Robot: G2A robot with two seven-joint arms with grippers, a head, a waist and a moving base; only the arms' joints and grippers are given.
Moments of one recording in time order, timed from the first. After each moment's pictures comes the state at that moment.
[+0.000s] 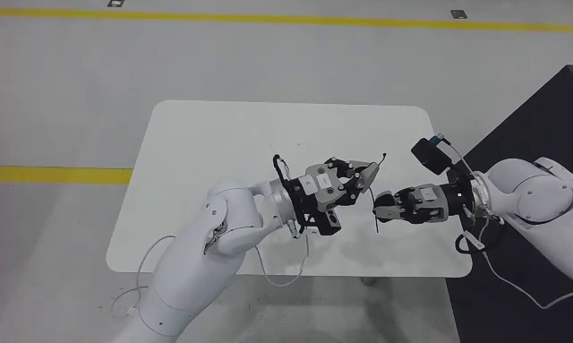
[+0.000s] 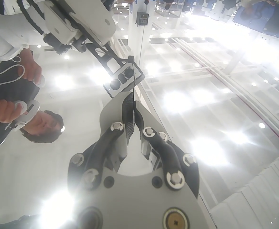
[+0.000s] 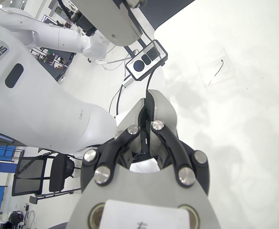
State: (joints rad) left arm 0.89 -1.37 -0.92 -1.77 -2.30 0.50 0.38; right arm -0.73 -0.43 0.79 -1.67 0.49 -0.83 0.99
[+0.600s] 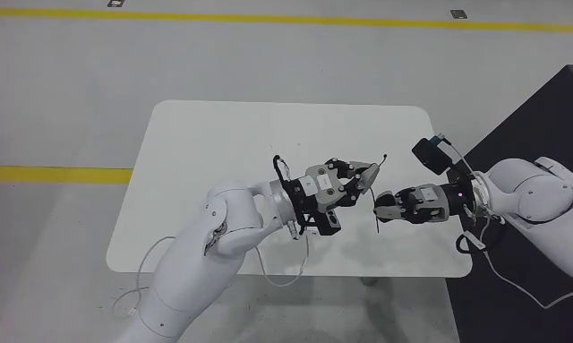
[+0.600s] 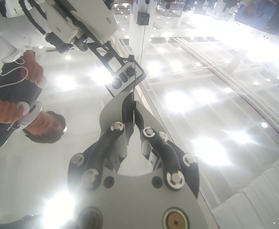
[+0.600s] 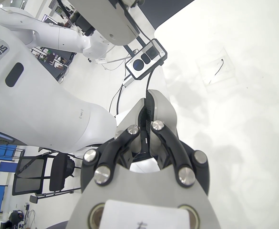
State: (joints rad) left arm 0.90 -1.38 -0.93 -1.77 -2.29 0.52 0.39; right arm -0.71 -0.42 0.76 -1.66 0.49 -0.84 0.98
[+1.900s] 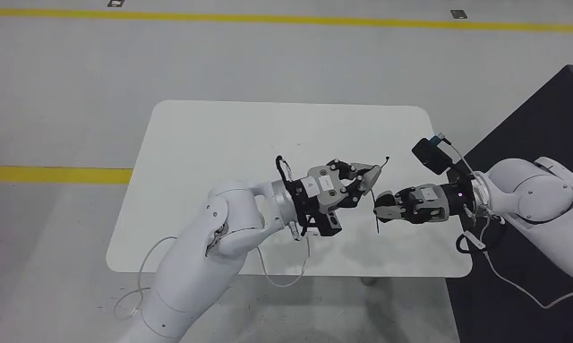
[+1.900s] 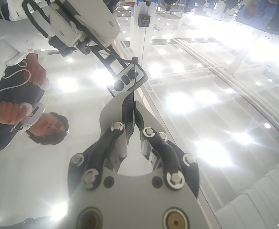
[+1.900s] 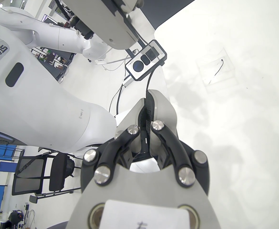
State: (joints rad) left arm 0.90 -1.39 -0.93 -1.78 -2.28 0.52 0.41; right arm -0.71 -0.42 0.76 -1.66 0.49 -0.84 0.98
